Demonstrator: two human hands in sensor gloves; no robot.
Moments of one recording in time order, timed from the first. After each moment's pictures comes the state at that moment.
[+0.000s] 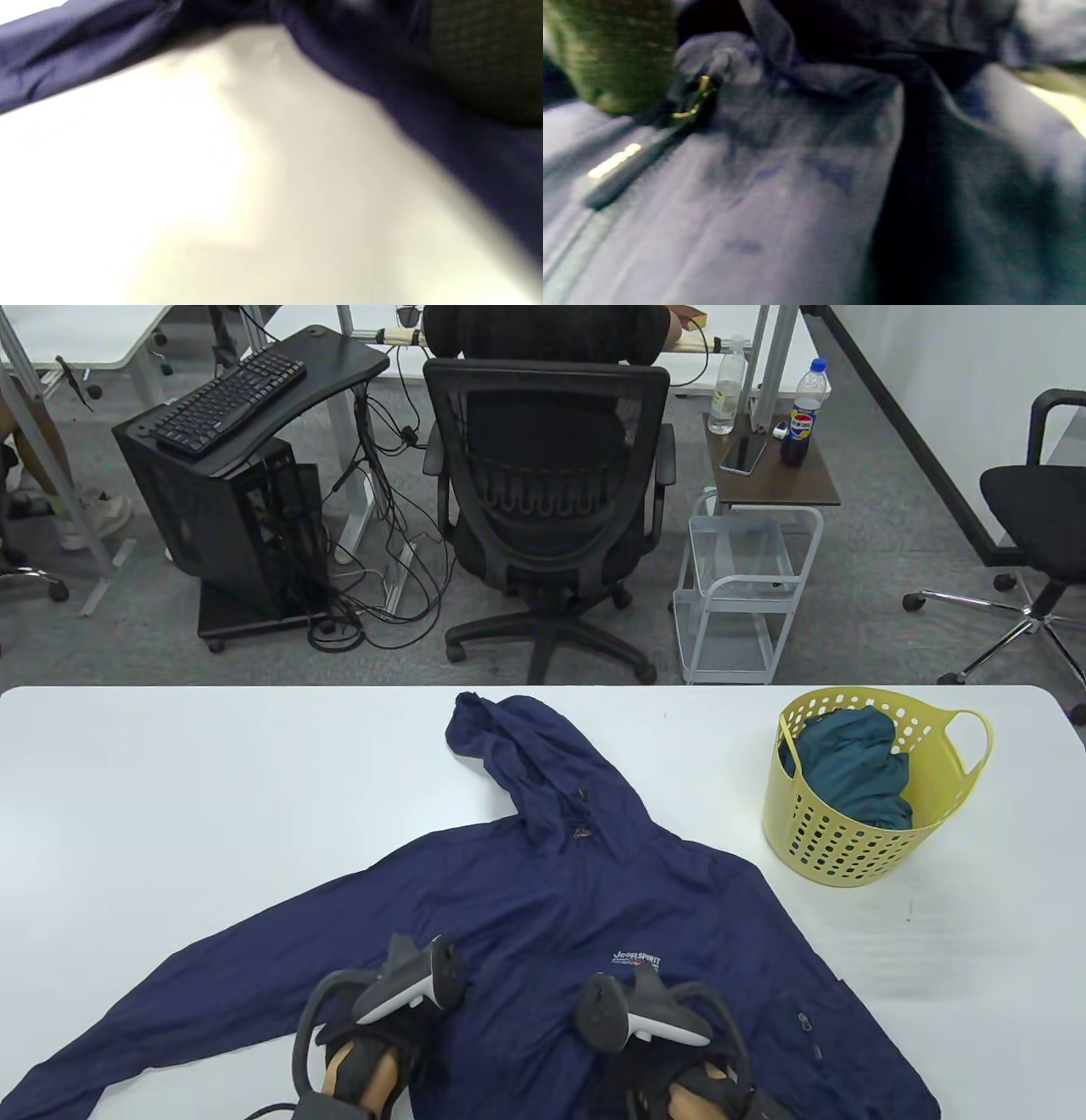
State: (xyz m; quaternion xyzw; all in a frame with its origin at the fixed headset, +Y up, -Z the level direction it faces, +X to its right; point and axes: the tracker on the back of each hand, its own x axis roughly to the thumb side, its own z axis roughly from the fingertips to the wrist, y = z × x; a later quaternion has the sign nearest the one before) left_hand -0.187 -0.780 -0.308 -0.35 -0.01 -0.08 0.93; right_hand 0.086 -0.776 -0.277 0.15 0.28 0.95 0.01
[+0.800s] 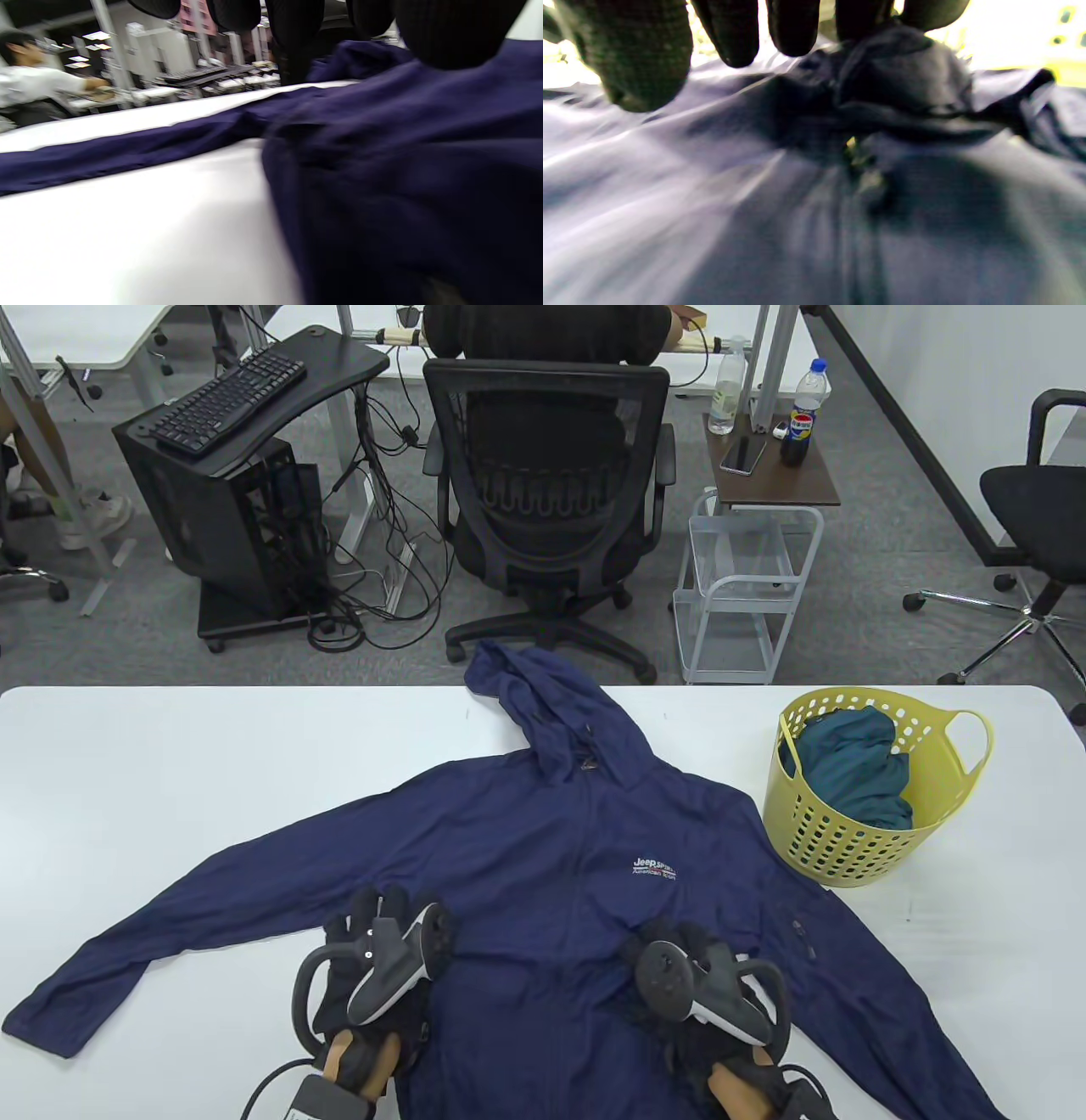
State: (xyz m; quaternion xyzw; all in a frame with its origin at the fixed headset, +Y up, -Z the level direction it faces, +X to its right) left_hand -0.164 -0.727 -0.306 -0.08 -0.01 -0.06 0.99; right_hand 0.116 -0.747 -0.285 0.12 0.11 0.98 0.04
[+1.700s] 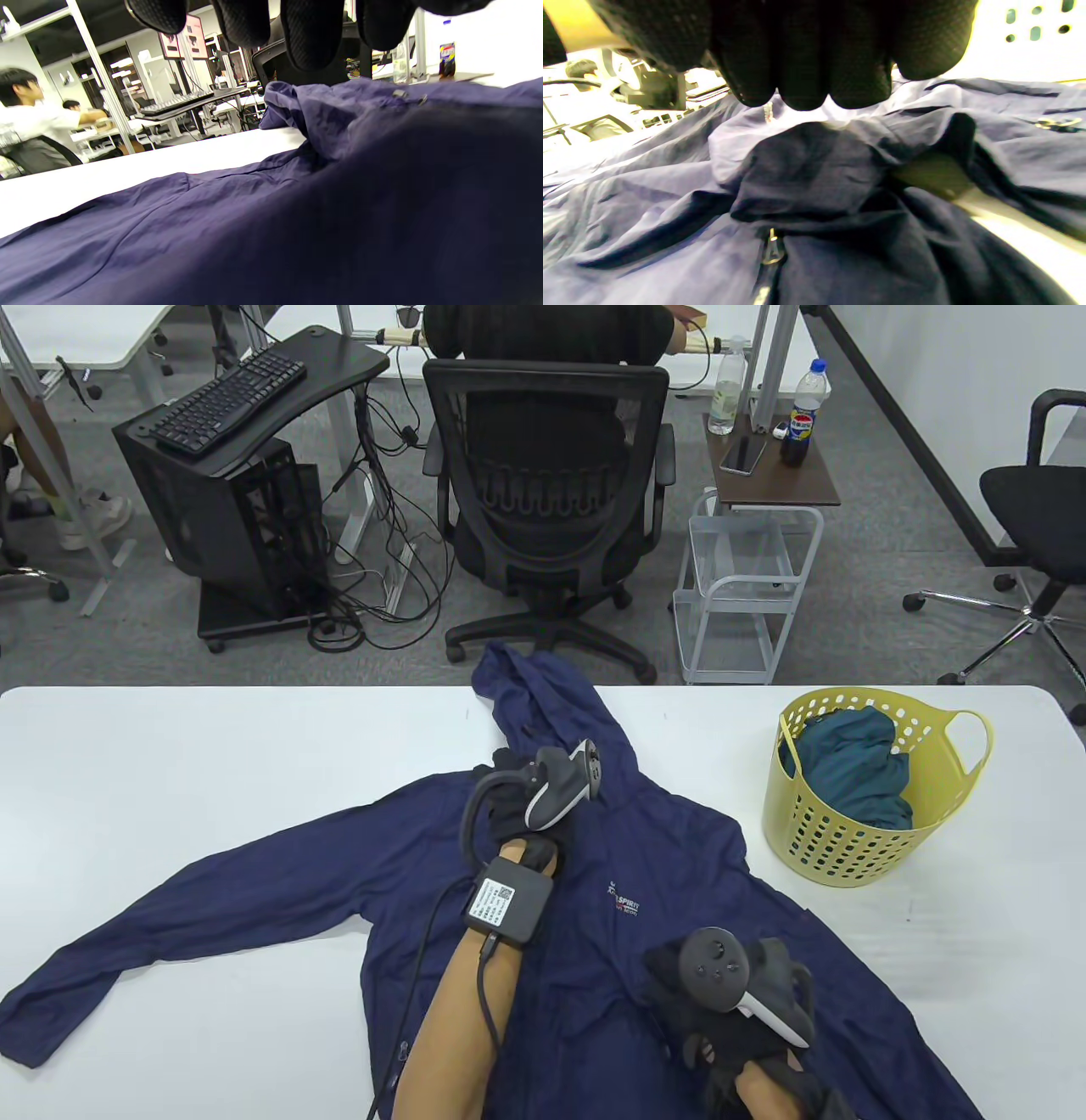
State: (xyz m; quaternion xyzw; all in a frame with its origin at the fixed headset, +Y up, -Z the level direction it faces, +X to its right) left_hand -0.025 -0.720 -0.508 -0.04 0.05 -0.13 0.99; right_hand 0.156 -0.720 -0.285 0.07 0.06 0.98 0.16
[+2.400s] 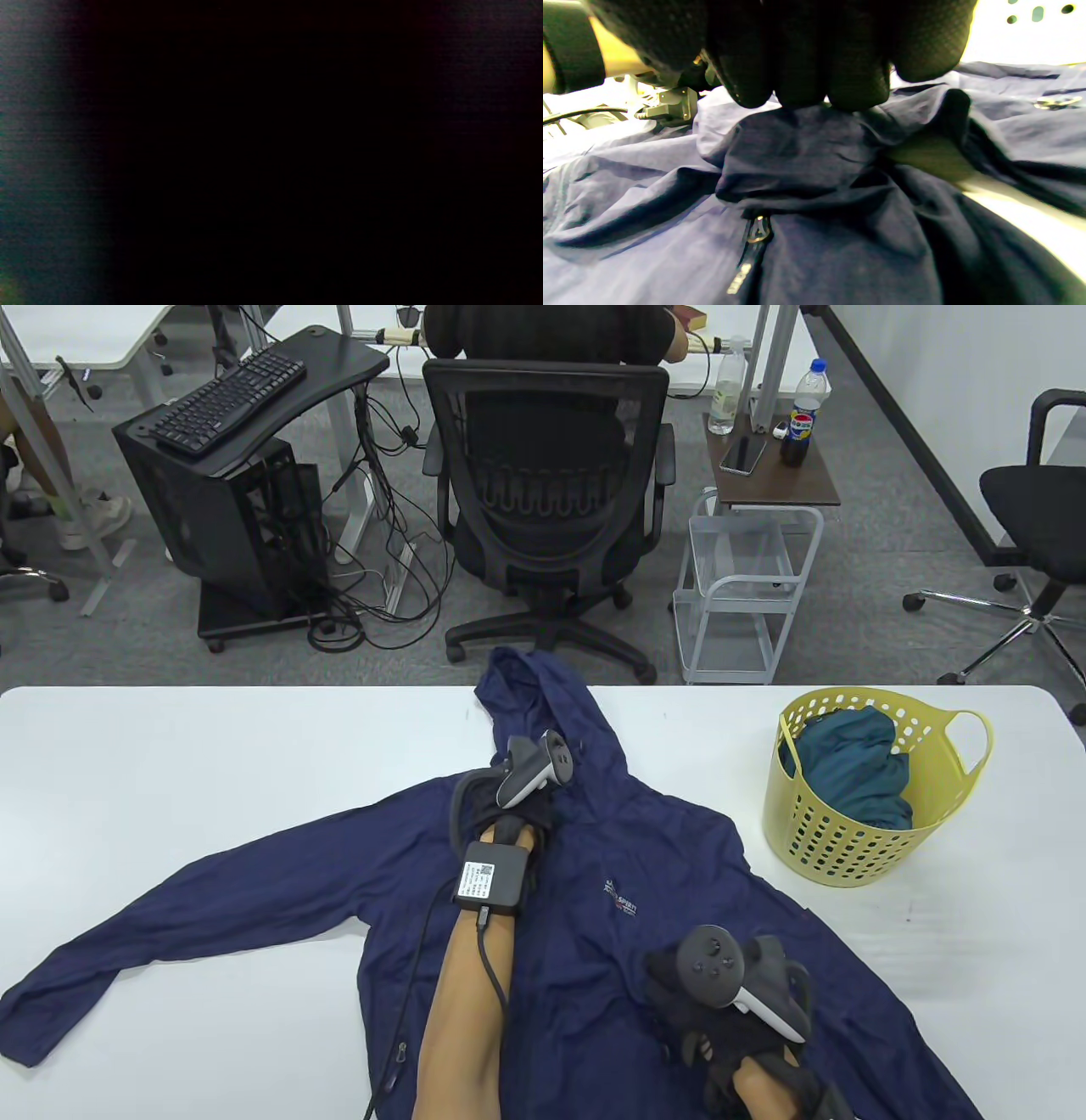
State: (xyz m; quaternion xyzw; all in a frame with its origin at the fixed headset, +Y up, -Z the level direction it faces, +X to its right) left_hand -0.074 -0.760 -0.544 -0.11 0.05 0.00 0.99; right_hand 0.154 -0.729 -0.288 0.08 0.08 0.98 0.15
